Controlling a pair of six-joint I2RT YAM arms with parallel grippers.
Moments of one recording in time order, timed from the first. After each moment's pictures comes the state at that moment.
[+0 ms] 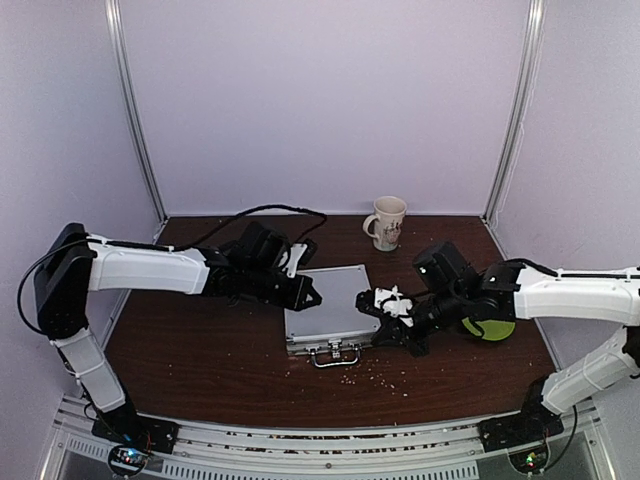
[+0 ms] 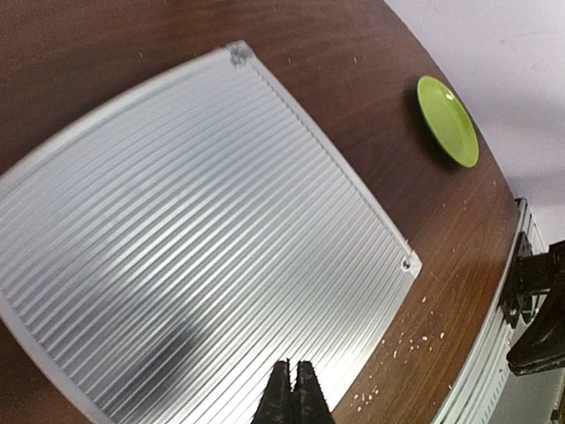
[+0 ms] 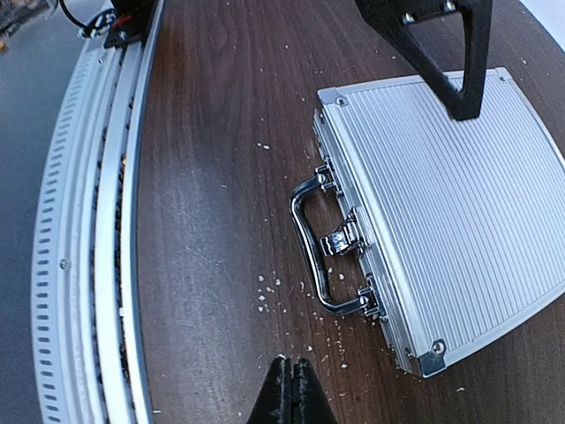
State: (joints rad) left arm -0.85 1.71 1.12 -0.12 0.24 -0.43; right arm 0.87 1.30 0.85 -0.38 -0.41 -0.37
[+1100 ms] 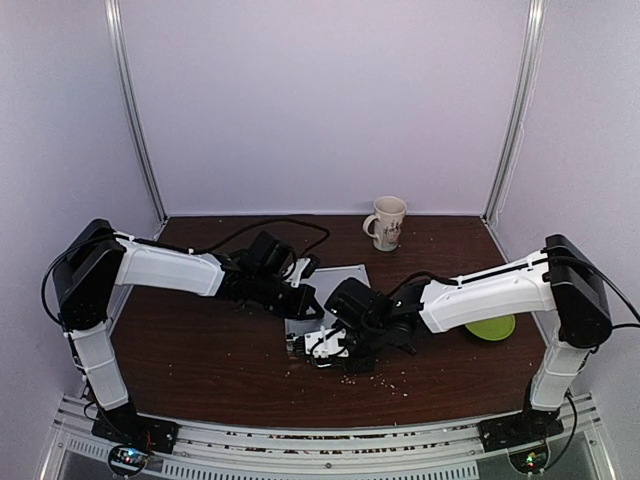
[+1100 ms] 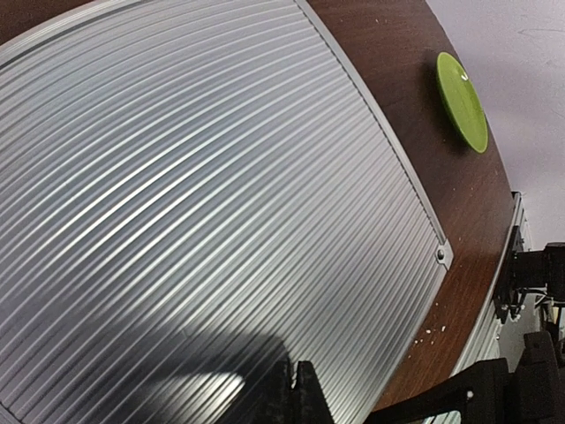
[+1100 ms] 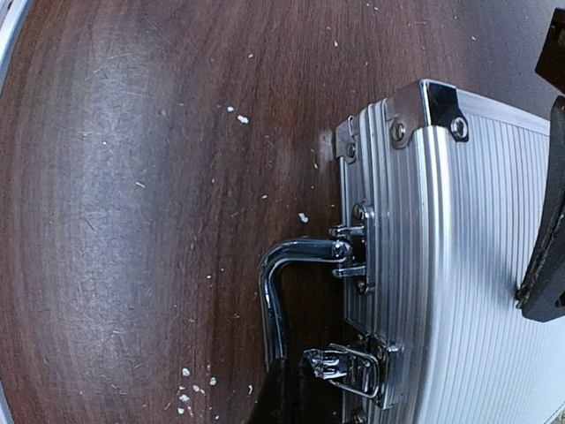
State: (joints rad) left arm -0.82 1.85 1.13 -0.09 0.37 -0.50; right arm 1.12 1.79 1.14 -0.36 0.01 -0.59
